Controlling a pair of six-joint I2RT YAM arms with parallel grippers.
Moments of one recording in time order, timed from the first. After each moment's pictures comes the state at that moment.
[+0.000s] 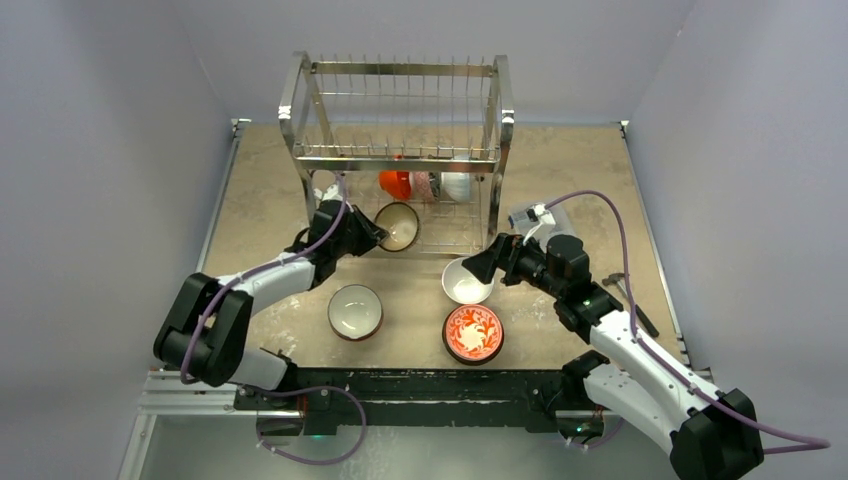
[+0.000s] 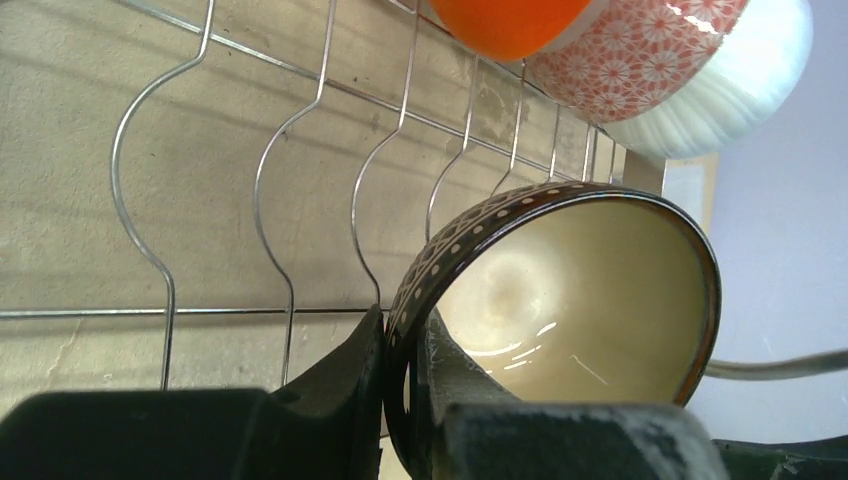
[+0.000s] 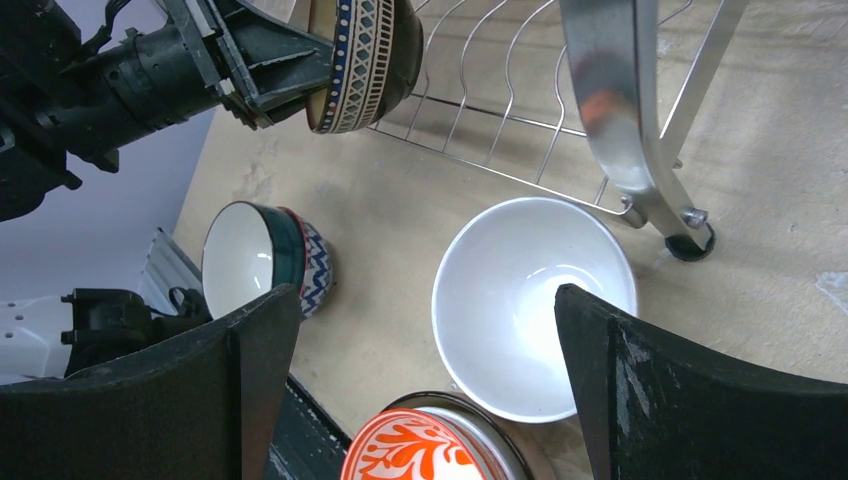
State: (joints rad) left arm -0.41 1.45 0.65 0.25 0.06 -0.92; right arm 0.47 0.83 0.46 0.03 -0.31 0.63
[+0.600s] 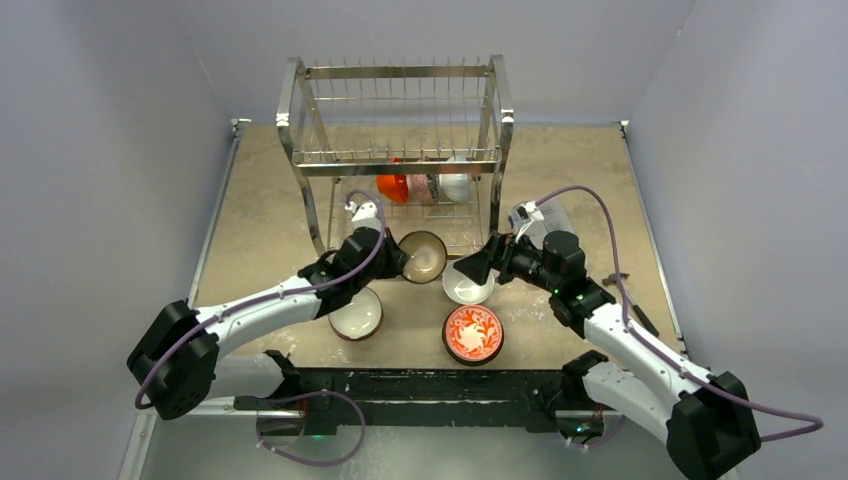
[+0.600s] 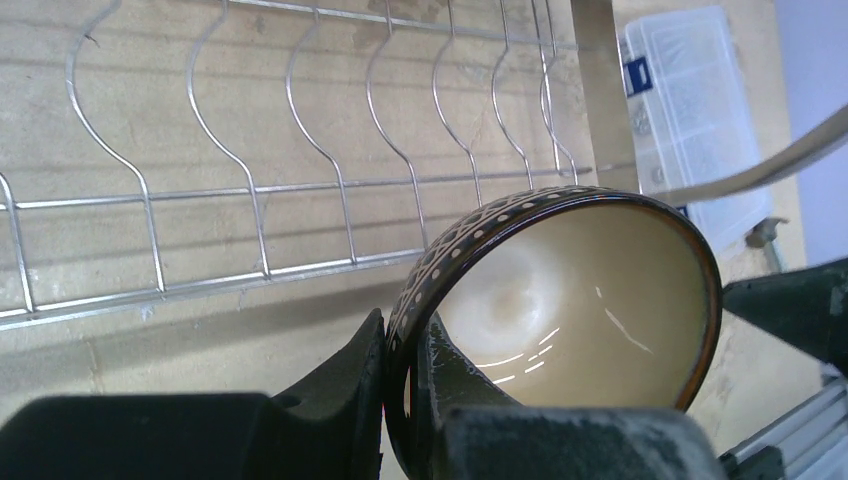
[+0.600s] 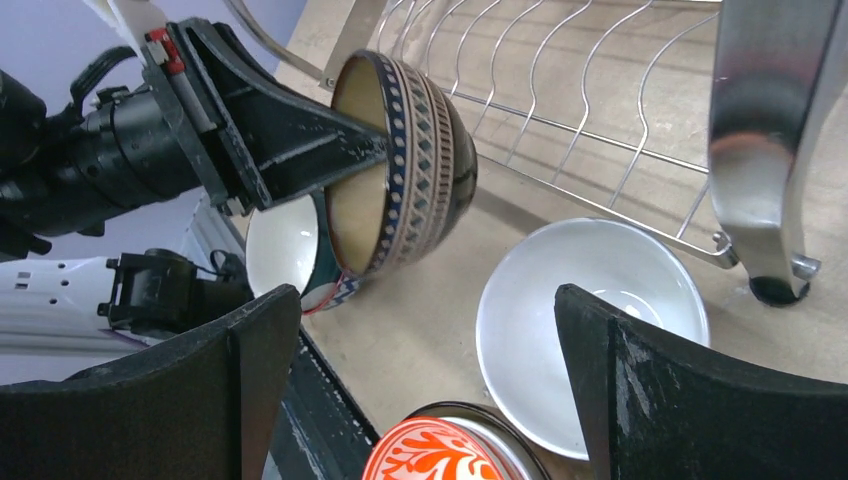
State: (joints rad) left arm -0.75 1.24 0.64 0.05 -0.22 -0.77; right arm 0.47 0.90 0.46 0.15 -0.44 0.63
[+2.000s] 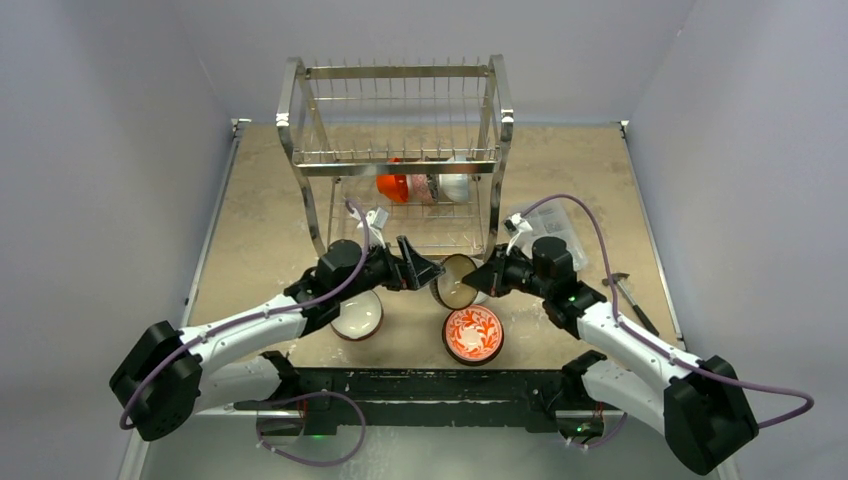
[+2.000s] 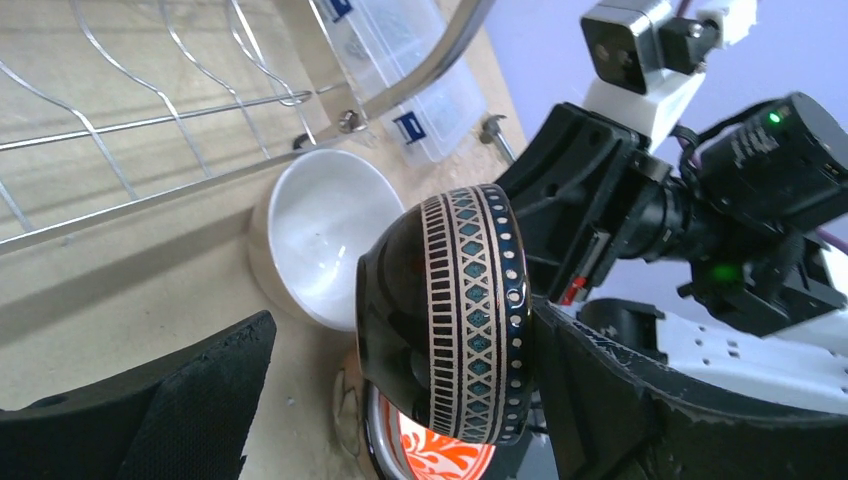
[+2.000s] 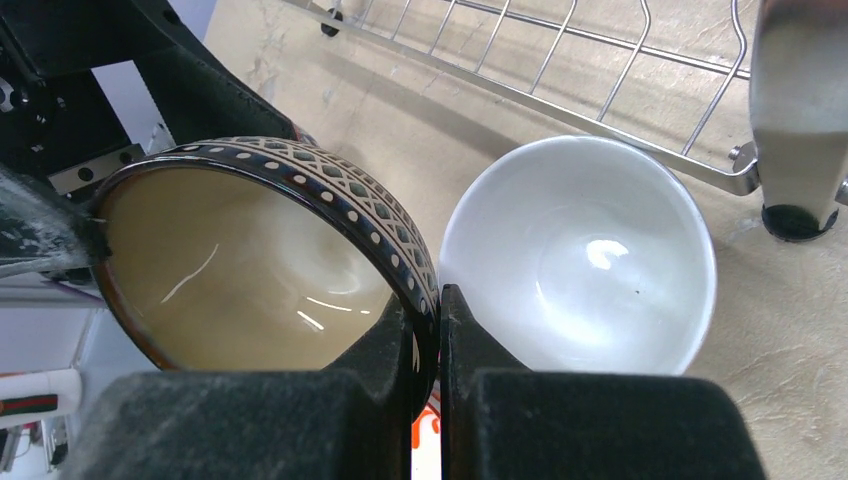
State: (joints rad) left arm -0.78 1.11 0.50 0.36 0.13 -0.86; right arm 0.49 0.97 0.40 0.14 -0.46 0.58
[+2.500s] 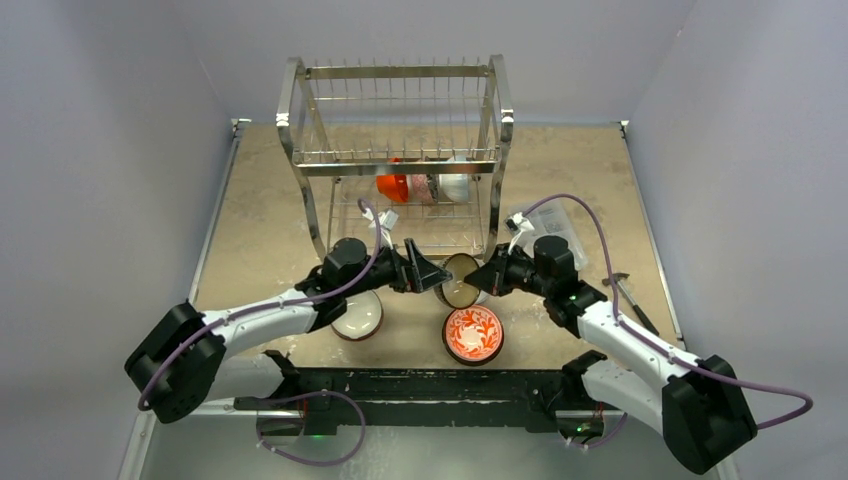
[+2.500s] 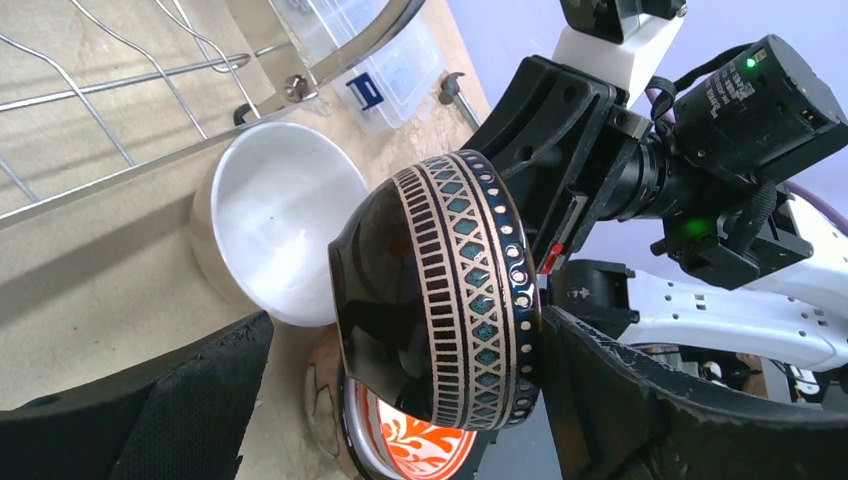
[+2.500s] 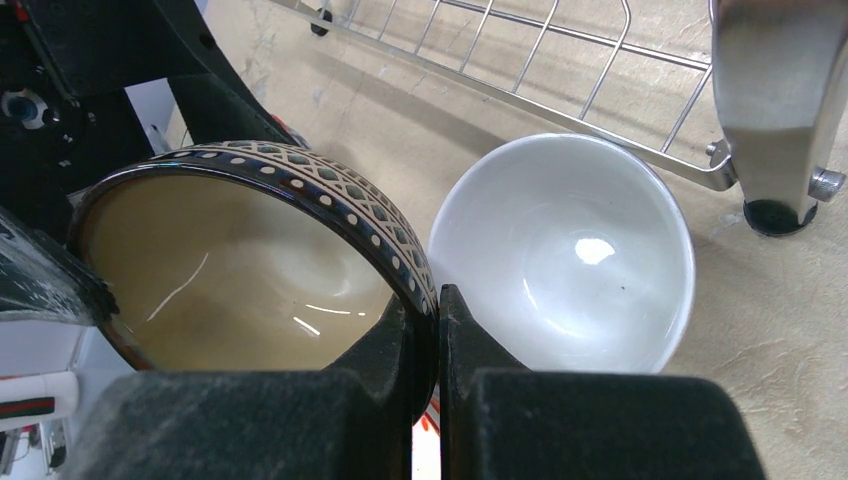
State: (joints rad) left arm -0.75 1.21 0.47 0.52 0.32 -0.89; right arm 0.48 0.98 0.40 0.13 -0.48 0.56
